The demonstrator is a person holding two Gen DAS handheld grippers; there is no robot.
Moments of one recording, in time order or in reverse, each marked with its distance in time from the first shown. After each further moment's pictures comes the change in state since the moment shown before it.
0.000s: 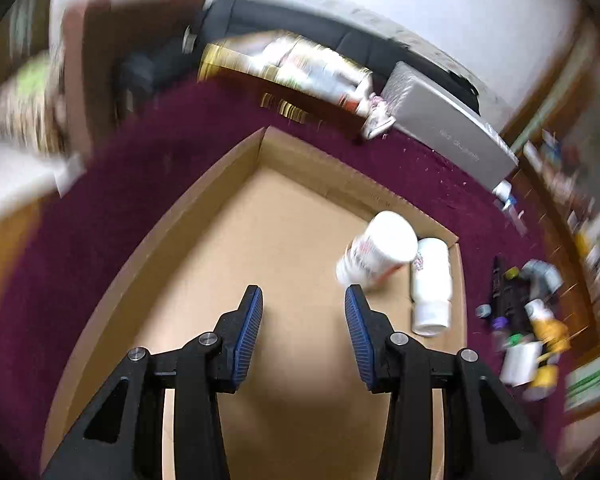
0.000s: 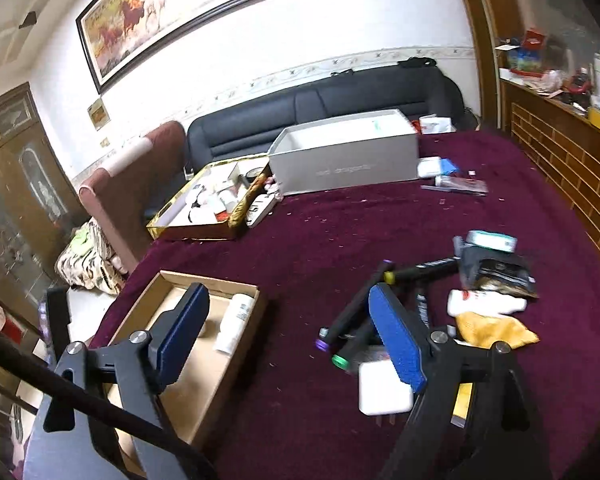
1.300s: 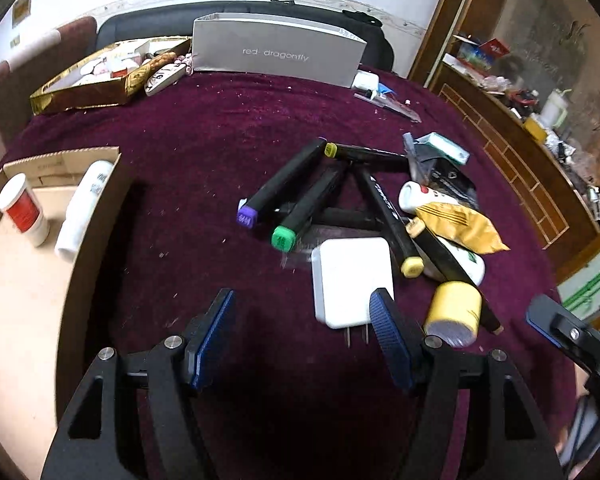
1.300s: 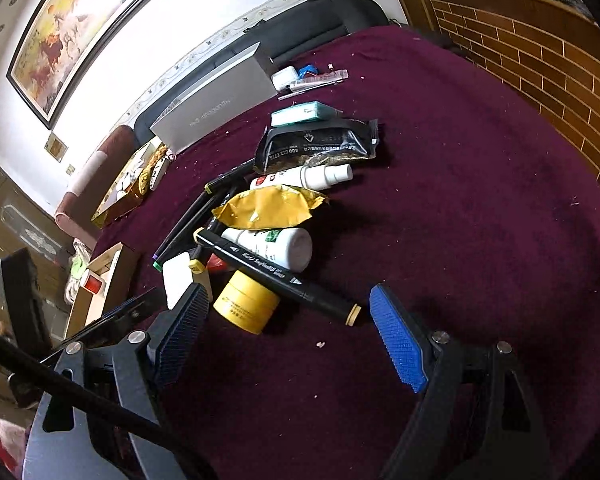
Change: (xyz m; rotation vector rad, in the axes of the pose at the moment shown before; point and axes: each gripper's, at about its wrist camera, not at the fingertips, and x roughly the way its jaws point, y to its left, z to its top) left arm 0.020 -0.237 -0.109 0.367 0.053 -0.034; right arm -0.034 -0.200 -0.079 0.294 0.163 0.004
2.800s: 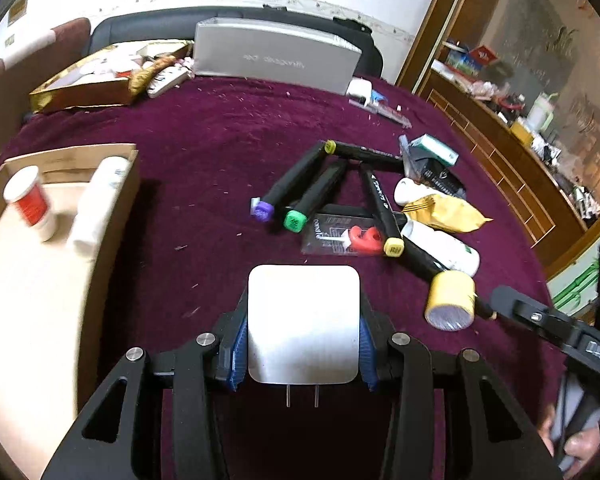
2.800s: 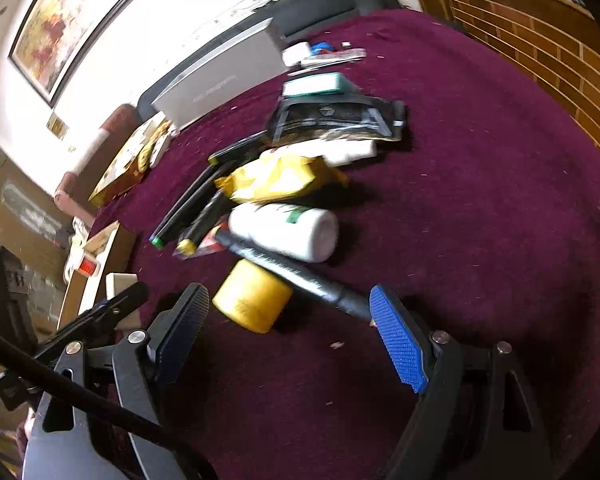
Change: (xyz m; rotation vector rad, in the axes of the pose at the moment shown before) left arm -0.029 0.026 -0.015 0.004 -0.036 -0.071; right arm 0.026 0.016 -0.007 -0.061 0.069 -0.006
